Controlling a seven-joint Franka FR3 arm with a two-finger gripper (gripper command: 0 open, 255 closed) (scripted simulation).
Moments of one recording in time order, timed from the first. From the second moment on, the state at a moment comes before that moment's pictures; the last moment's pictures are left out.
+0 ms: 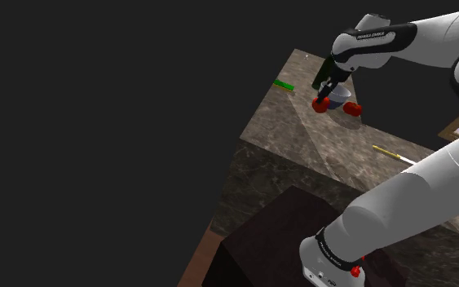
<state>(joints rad) -0.23 -0.13 -0.52 -2.10 -0.09 2.14 -0.88</state>
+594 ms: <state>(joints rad) -0.32 -0.04 -0.67 -2.00 0.00 2.12 -1.15</state>
